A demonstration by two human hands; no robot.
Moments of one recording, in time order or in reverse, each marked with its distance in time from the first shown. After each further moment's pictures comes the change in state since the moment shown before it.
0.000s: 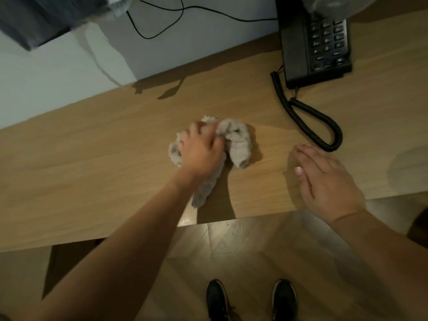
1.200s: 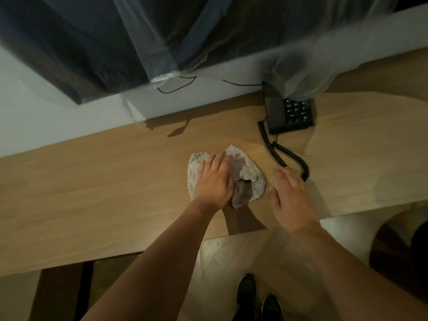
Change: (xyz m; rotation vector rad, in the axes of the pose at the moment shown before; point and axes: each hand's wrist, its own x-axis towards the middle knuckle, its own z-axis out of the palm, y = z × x) left_hand -0.026 0.029 -0.049 0.015 -0.181 0.304; right_hand 0.020 -0.083 -0.068 0.130 -0.091 0.333
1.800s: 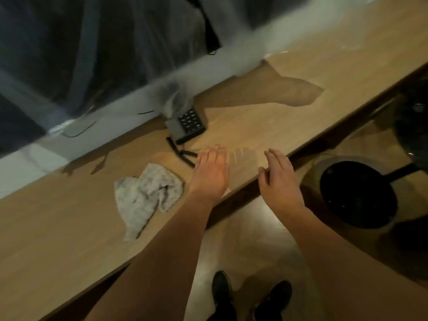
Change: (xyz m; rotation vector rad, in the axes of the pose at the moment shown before) left_hand -0.013 0.235 0.000 0.166 -0.022 0.400; right_hand -0.119 0.070 -0.171 0.007 0.310 0.328
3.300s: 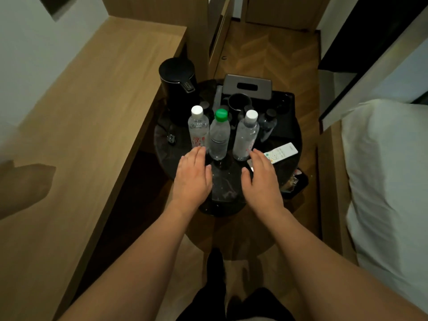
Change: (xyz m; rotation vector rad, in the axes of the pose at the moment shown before) left_hand 0.234 0.590 0.145 -0.210 -0.102 0.641; right_hand 0.033 0.484 -0.304 0.108 0.459 0.703
